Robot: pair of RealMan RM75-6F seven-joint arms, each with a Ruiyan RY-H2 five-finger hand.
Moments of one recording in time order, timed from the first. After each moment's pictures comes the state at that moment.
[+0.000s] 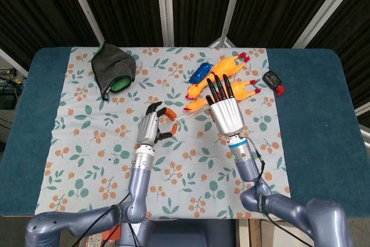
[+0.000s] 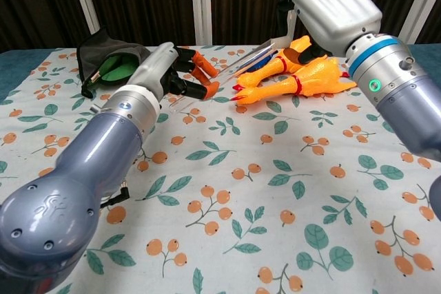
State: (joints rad) left arm -0.79 -2.13 -0.51 -1.24 0.99 1.21 0.12; right arm 0.79 -1.88 0.29 -0.98 -1.43 1.38 -0.47
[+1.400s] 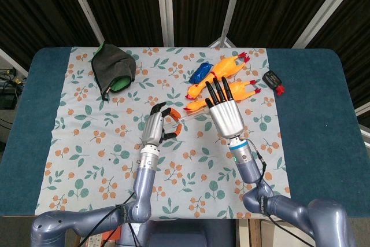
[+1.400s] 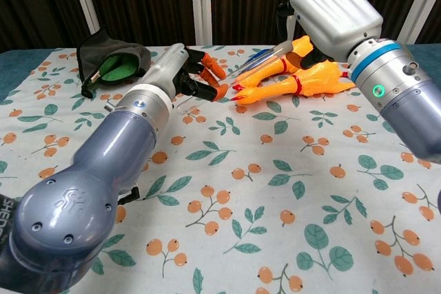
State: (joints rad) left arm -0.83 -2.16 -0.54 -1.23 0.97 1.20 0.15; right arm 0.78 -1.87 0.27 -0.99 -1.46 1.38 -0.45
